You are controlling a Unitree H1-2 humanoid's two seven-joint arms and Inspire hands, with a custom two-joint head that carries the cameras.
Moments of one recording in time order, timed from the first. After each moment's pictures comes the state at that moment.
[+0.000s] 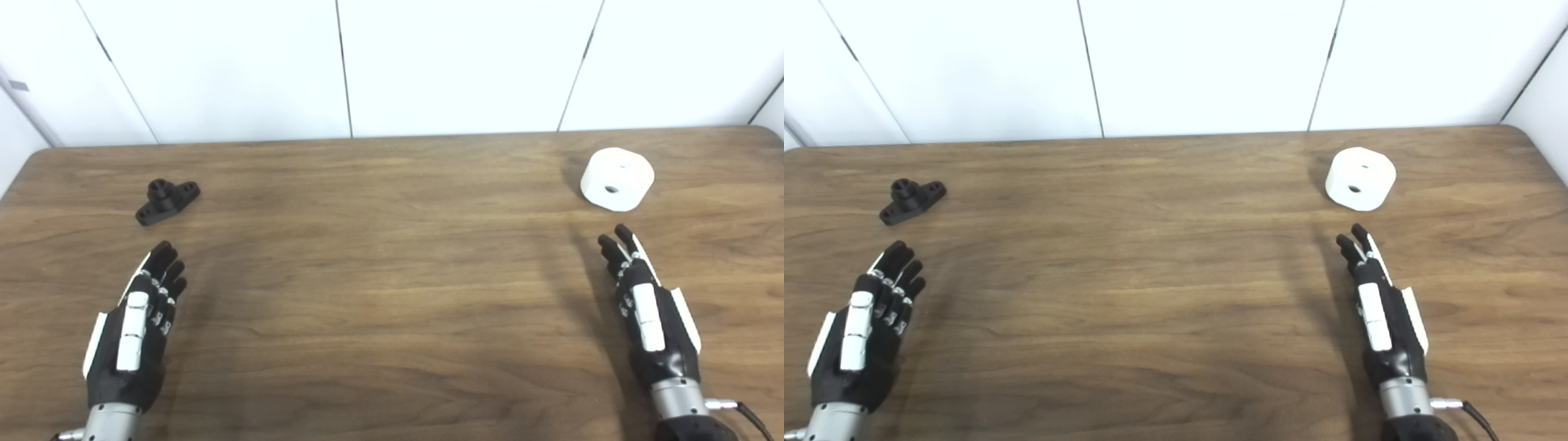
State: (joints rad) left arm 0.23 0.20 0.27 -0.26 -0.38 0.04 -0.16; right arm 0.21 -0.14 -0.12 -0.22 0.10 -0.05 0.03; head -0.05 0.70
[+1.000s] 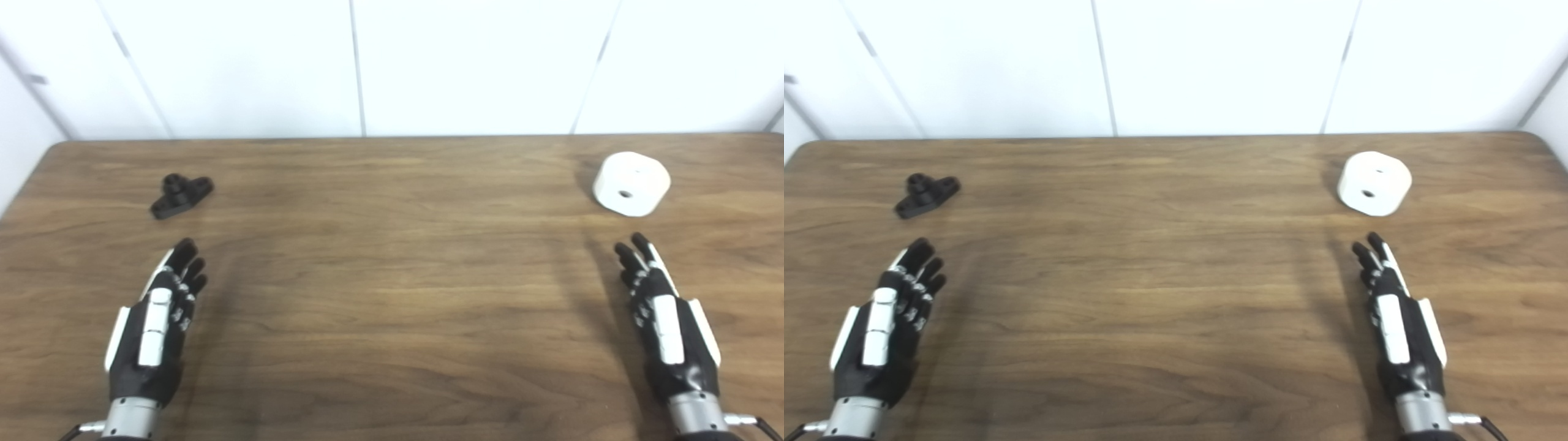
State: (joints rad) left arm 0.25 0.16 0.25 -0.29 -0.32 0.03 -0.15; right arm 0.22 -0.16 -0.14 -0.20 0.14 -0.08 0.07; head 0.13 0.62
